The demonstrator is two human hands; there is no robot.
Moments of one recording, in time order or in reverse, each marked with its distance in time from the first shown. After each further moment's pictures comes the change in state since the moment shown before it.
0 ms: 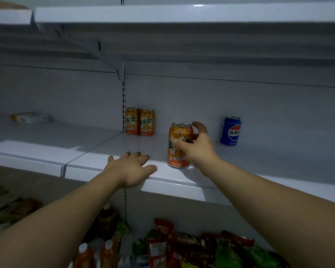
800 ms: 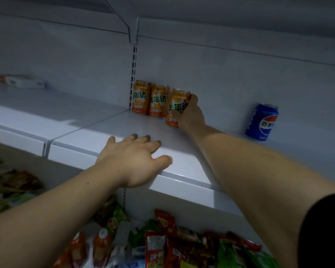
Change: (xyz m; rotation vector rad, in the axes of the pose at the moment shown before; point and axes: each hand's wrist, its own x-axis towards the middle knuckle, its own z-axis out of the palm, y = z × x) left_hand 0.001 -0.002 0.006 0.028 0.082 0.018; right_hand 0.144 0.047 0.082 -0.490 0.028 -0.152
